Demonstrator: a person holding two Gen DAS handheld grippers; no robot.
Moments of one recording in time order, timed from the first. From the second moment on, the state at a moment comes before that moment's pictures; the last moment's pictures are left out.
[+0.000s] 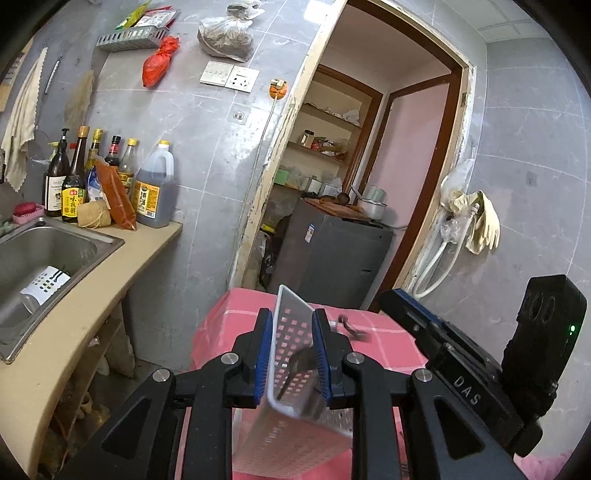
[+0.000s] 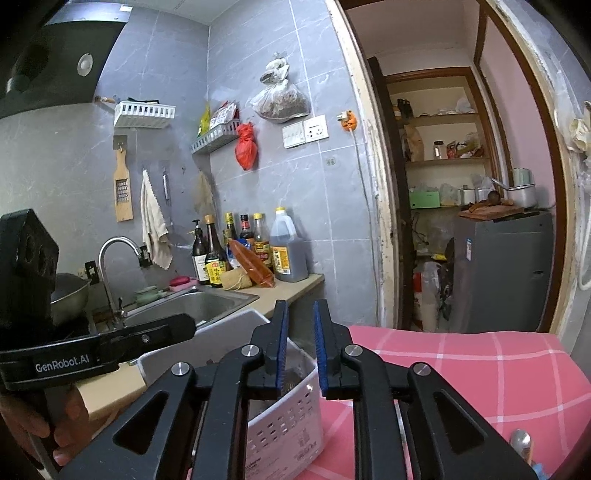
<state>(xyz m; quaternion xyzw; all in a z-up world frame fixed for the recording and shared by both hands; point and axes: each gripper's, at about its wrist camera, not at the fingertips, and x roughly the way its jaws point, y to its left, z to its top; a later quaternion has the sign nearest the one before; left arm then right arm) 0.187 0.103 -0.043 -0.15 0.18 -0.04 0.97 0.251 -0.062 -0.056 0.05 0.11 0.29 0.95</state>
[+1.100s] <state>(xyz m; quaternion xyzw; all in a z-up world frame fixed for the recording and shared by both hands) 0.120 -0.047 -0.015 -0.09 0.16 -0.05 0.98 0.135 -0.266 0.008 0.04 0.10 0.09 0.99</state>
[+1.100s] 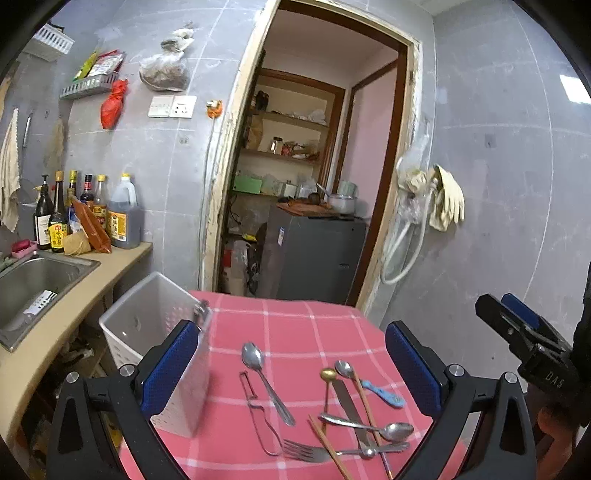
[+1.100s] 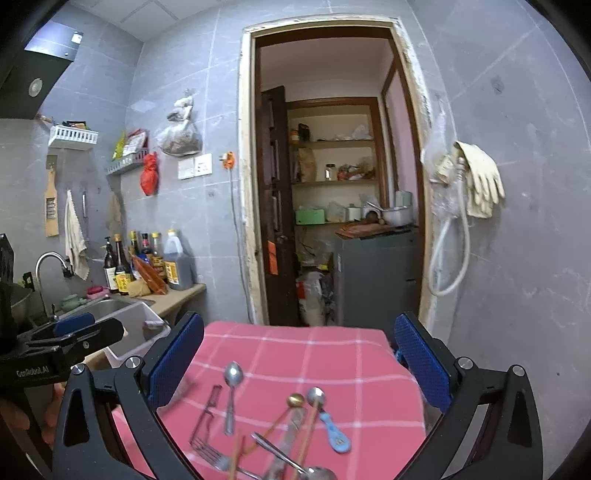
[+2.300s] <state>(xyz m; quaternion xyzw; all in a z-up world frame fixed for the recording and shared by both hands) 0.233 -0.059 -0.158 -0.15 0.39 0.06 0.91 0.297 -0.263 -0.163 0.06 0.37 0.22 0.90</state>
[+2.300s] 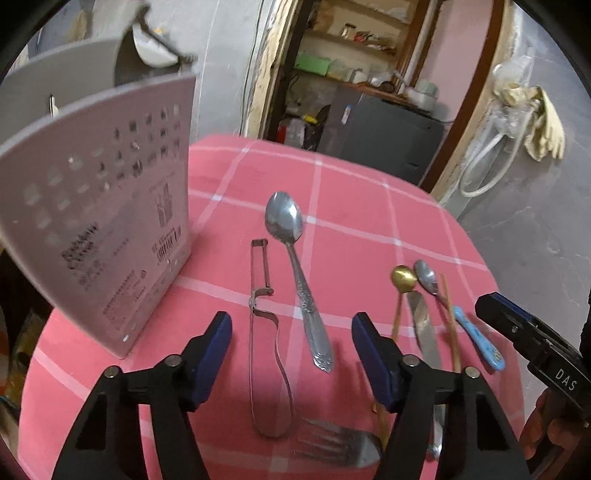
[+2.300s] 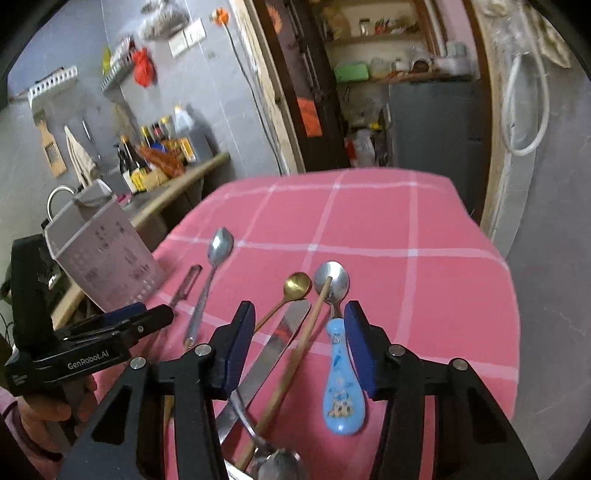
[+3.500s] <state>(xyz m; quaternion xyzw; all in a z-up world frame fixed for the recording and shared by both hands) 0.293 -0.060 -0.167 -0.14 0.53 0.03 0.83 0.379 -0.213 -0.199 -0.02 0.57 0.20 0.80</state>
